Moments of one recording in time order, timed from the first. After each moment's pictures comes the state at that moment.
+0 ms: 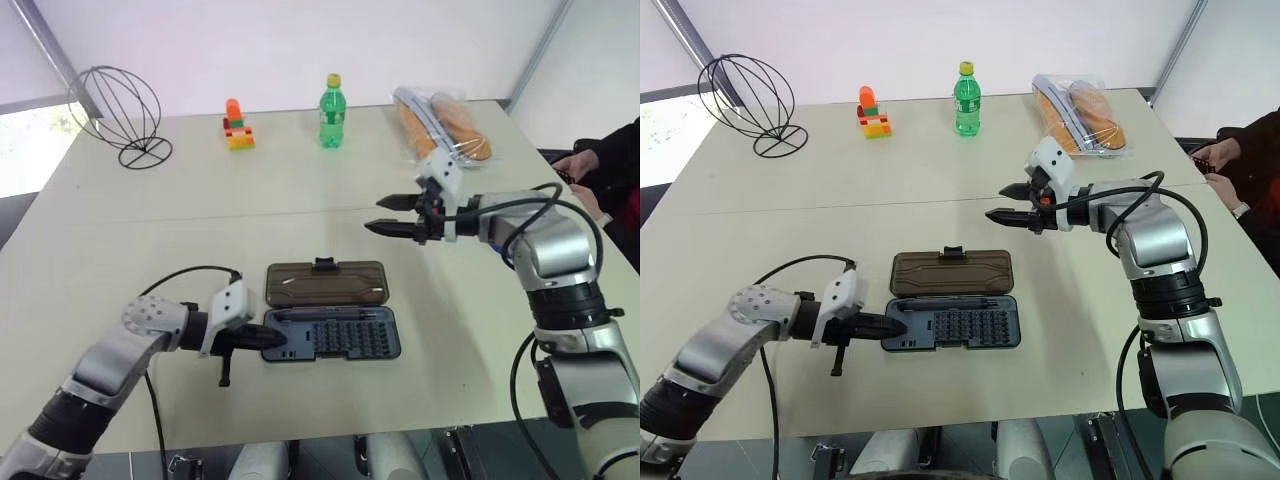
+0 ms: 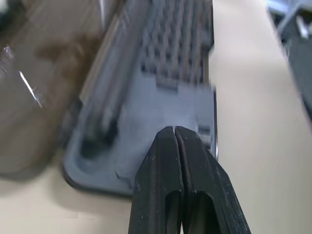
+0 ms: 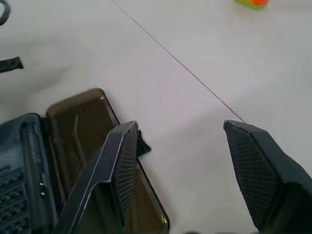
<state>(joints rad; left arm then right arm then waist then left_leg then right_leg) -0.20 0.78 -0.22 -0.21 -0.35 0.32 -1.19 -0.78 -0.63 0.11 0.12 0.26 0.67 1.04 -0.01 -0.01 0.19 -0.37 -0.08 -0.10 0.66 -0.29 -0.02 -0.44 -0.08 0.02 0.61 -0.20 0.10</state>
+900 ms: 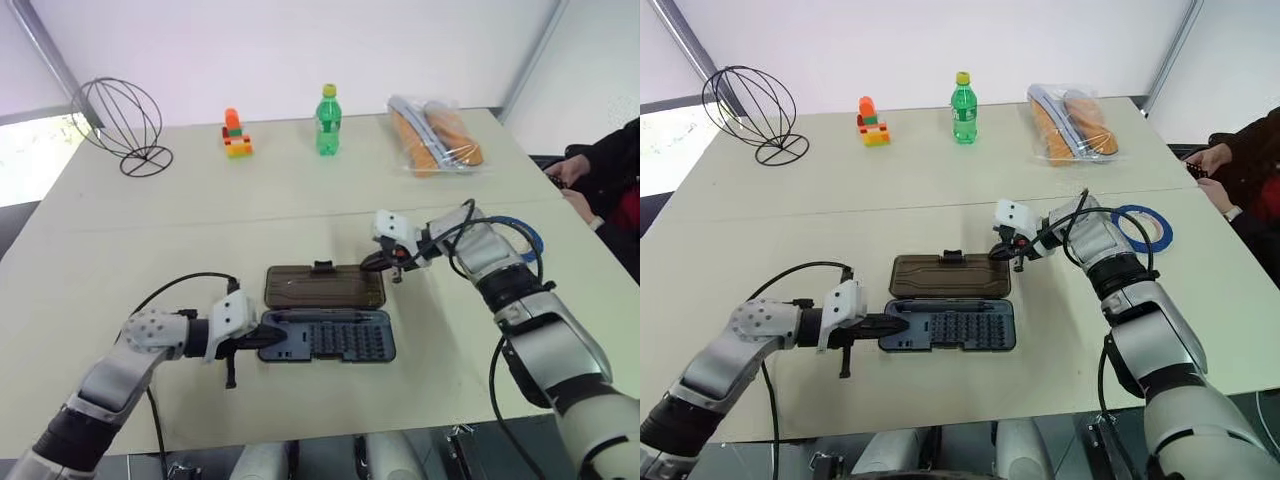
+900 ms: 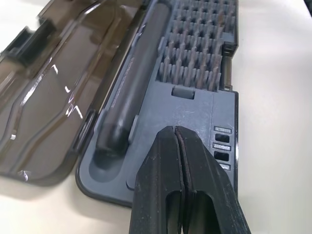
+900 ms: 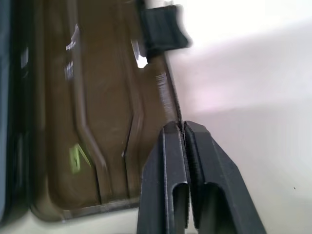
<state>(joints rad) -0.08 0.74 -0.19 -0.21 -0.29 0.22 -1.07 -0.95 -0.50 0.39 0.76 -0.07 0.18 1.27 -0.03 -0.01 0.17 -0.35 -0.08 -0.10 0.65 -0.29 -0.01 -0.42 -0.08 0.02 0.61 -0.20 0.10</state>
